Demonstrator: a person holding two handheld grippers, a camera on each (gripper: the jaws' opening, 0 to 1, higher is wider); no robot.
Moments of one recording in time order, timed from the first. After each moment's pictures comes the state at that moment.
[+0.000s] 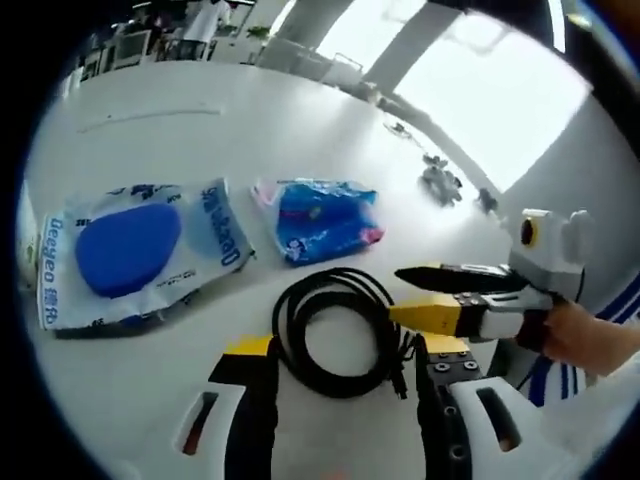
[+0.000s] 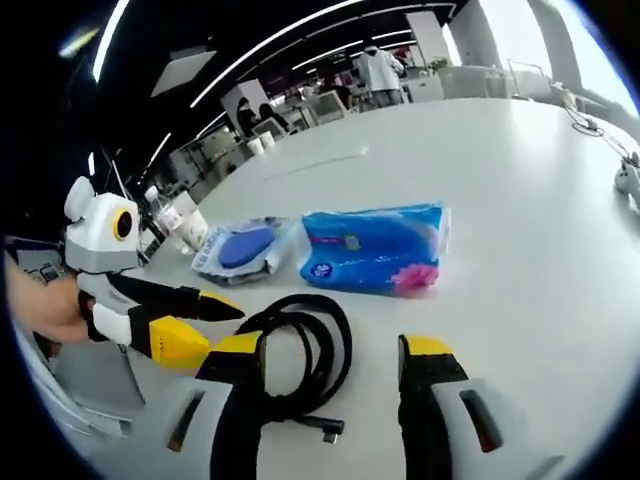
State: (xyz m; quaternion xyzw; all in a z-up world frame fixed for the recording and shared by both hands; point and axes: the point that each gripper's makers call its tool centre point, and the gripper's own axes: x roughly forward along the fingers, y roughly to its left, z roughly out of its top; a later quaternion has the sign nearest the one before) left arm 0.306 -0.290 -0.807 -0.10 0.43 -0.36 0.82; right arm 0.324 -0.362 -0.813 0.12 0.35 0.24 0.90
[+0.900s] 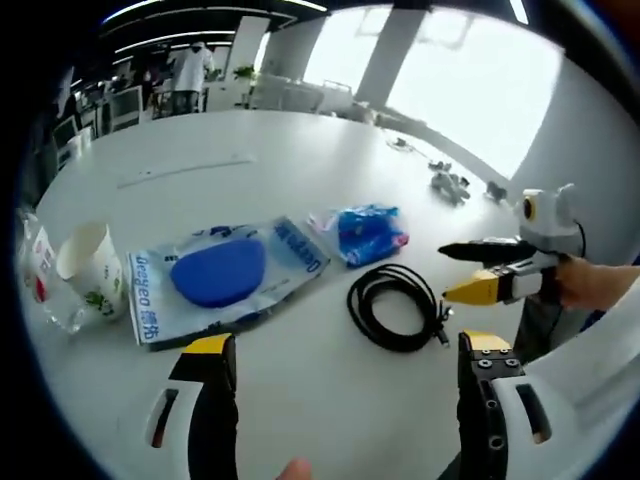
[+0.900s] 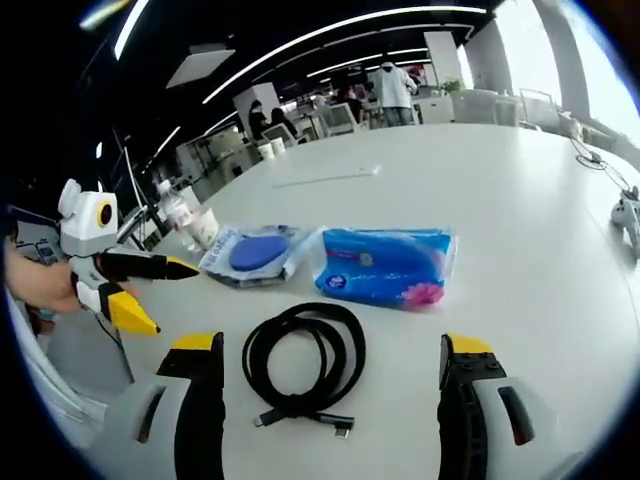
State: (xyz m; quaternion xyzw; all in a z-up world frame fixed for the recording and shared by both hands) left arm 0.304 -0.192 -0.783 -0.04 0.38 -0.32 0.87; right arm 0.315 -0.360 -0.798 0.07 0.33 0.24 0.91
